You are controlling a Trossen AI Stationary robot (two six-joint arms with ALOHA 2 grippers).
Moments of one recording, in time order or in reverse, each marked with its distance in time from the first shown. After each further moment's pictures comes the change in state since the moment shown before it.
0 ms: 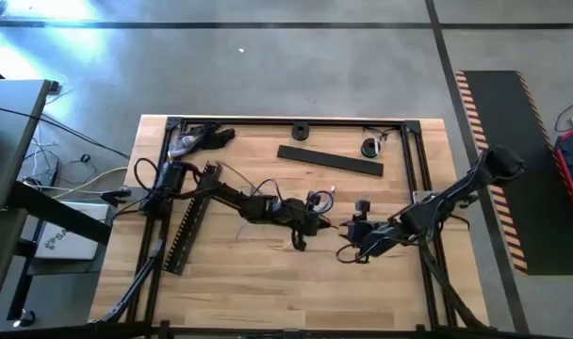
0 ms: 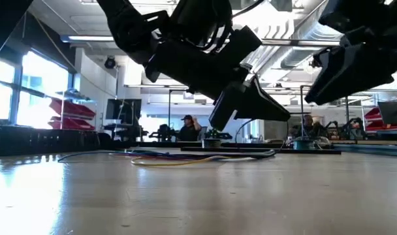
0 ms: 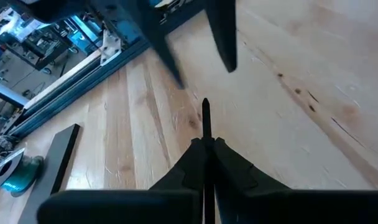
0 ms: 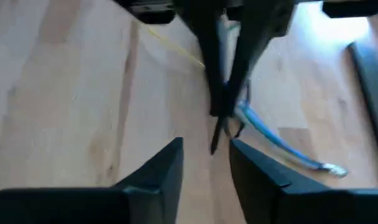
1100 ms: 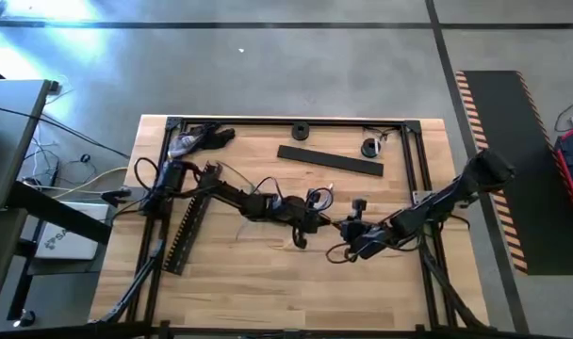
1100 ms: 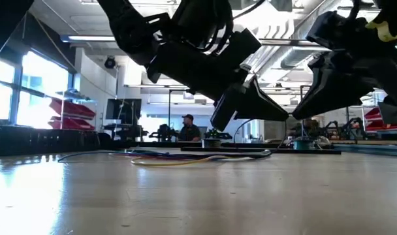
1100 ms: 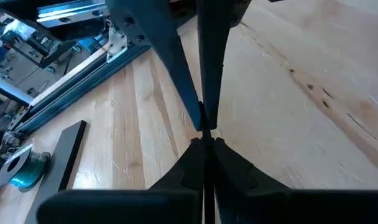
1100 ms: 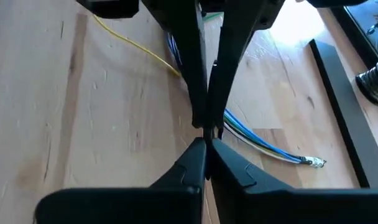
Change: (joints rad) left arm 0.010 0.000 0.000 0.002 -0.001 0.020; right arm -0.020 0.142 -0.002 0.095 0.076 0.051
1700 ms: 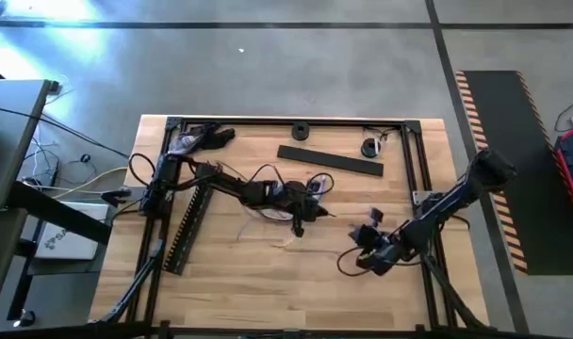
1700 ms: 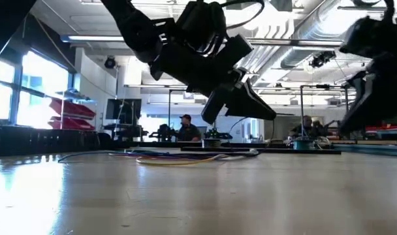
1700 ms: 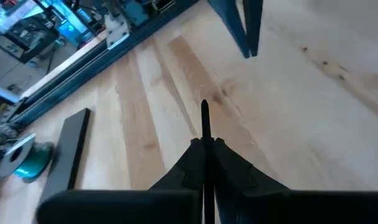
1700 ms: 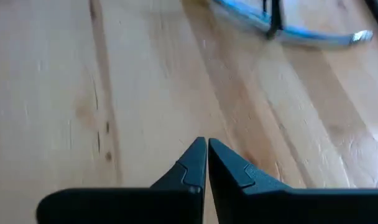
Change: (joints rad) left arm 0.085 -0.048 0.002 -0.106 0.135 0.026; right arm 0.155 -0.027 0.000 -0.224 0.001 0.411
